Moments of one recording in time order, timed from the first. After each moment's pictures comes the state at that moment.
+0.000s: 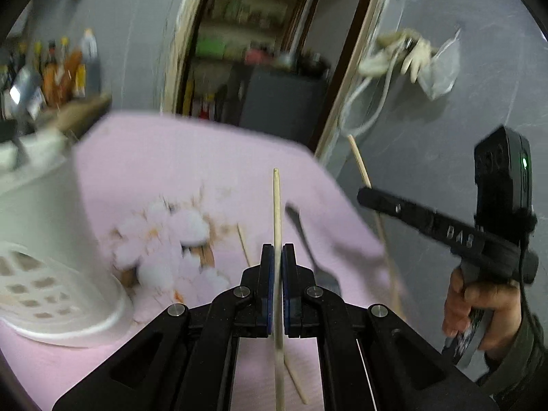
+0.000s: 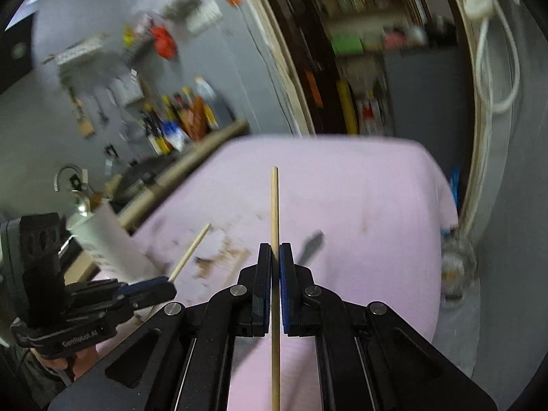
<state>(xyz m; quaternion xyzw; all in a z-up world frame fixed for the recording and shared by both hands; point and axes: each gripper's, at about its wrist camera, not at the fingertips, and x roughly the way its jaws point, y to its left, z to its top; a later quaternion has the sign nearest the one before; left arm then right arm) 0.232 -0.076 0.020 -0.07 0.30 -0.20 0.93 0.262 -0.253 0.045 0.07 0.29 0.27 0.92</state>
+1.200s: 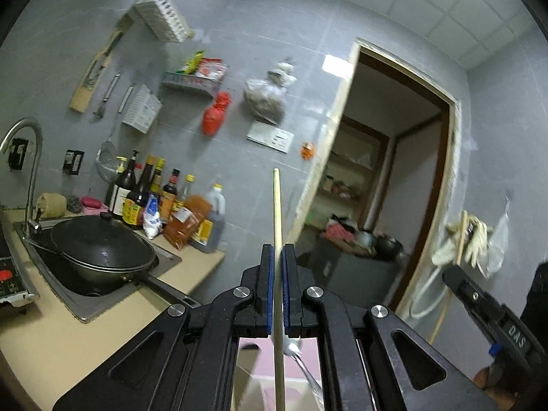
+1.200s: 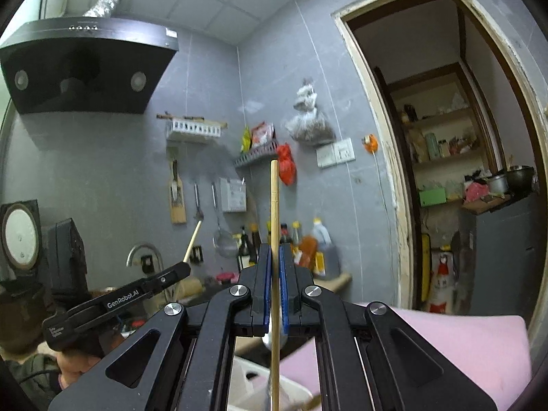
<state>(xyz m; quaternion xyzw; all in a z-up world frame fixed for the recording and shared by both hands) 0.183 0.172 0.129 -0.18 0.00 -0.02 0.98 0.216 -0.068 0.151 0.08 -0.01 0.38 0.92</state>
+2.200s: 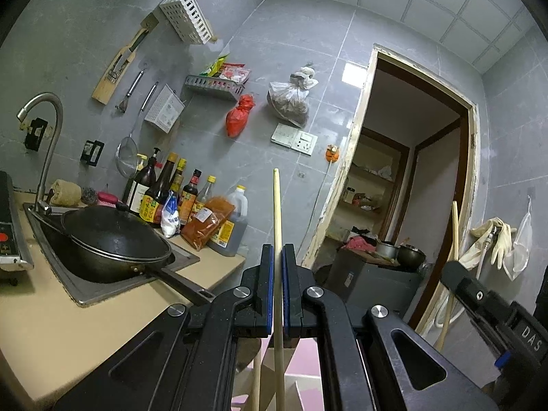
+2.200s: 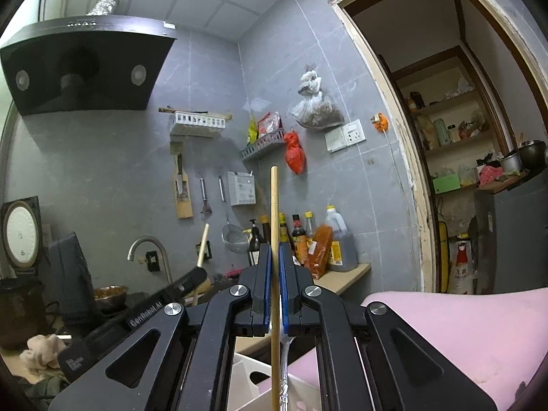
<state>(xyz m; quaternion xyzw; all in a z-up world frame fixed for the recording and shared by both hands) 0.201 0.167 0.077 -0.18 -0.03 0.02 0.98 0.238 -0.037 0.106 0.10 0.00 0.41 0.91</state>
